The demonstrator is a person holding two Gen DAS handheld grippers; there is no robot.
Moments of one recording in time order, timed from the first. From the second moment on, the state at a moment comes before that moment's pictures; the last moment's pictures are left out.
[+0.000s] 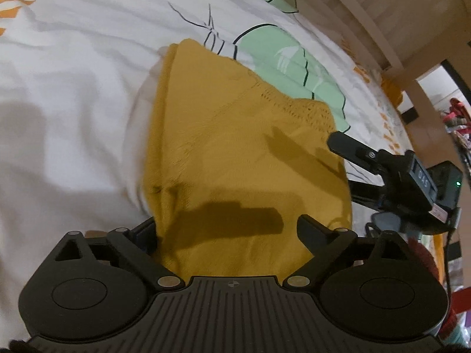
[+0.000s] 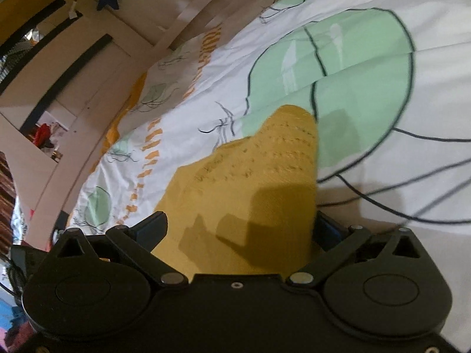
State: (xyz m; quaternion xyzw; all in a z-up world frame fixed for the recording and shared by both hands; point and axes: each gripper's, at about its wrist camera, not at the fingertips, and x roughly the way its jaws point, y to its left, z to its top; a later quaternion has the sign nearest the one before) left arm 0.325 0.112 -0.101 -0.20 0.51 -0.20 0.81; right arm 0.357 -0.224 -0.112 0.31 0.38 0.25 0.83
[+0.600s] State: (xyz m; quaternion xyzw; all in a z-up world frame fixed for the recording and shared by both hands) left arm 0.319 0.120 -0.097 -0.22 0.52 -0.19 0.80; right arm 0.358 -0.230 -0.115 0.32 0.38 0.28 0.82
